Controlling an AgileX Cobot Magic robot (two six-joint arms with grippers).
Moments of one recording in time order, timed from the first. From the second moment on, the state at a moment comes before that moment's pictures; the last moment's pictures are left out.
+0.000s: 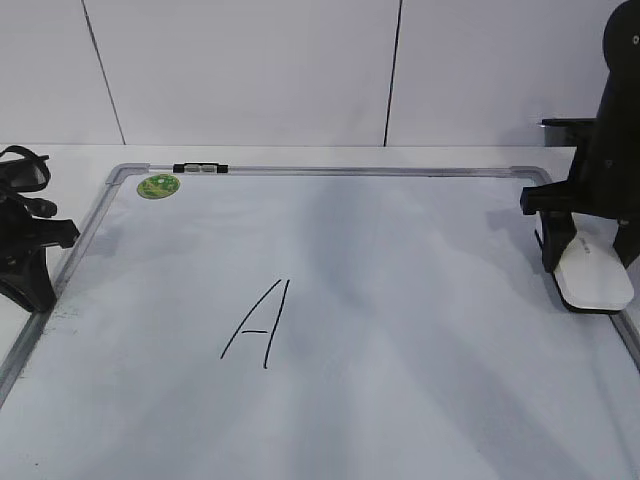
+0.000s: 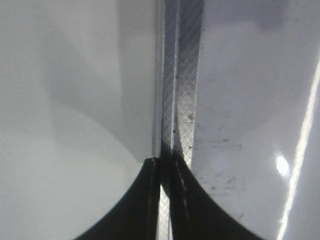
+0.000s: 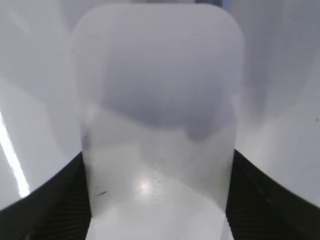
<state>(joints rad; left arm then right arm) -0.02 1.97 -1.27 -0.23 0.98 0.08 0.08 1.98 -1.50 -0.07 1.22 0.17</state>
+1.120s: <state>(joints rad) -0.02 1.97 -1.27 -0.23 0.98 0.08 0.08 2.01 -1.50 -0.09 1.21 0.17</state>
